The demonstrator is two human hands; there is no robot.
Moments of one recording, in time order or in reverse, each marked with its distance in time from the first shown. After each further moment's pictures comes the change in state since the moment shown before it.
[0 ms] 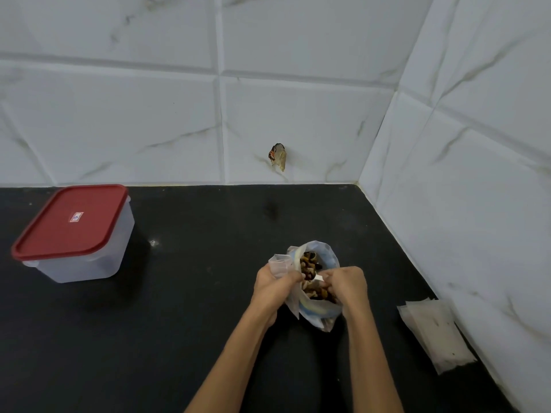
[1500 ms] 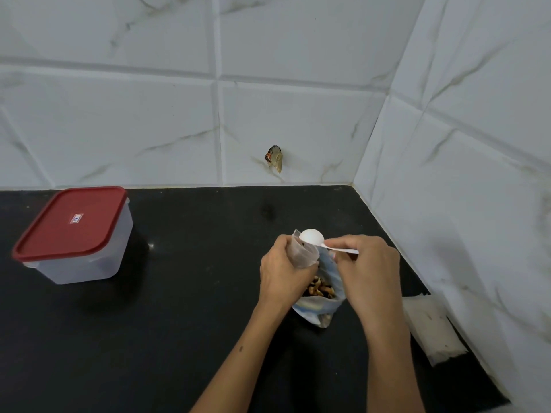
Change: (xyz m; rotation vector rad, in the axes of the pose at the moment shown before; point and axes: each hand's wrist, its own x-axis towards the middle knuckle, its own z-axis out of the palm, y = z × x) left_hand -0.030 0.036 0.020 0.443 0.183 0.433; right_hand -0.109 -0.043 -0.046 -0.325 0.278 -0.772
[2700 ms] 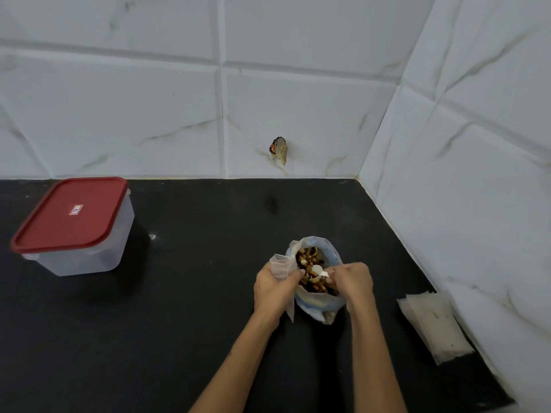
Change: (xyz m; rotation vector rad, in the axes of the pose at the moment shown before) left_hand -0.004 -0.054 0.005 -0.297 -0.056 -0.424; right_hand 0.032 0.069 0.078 0.254 -0.245 0.802
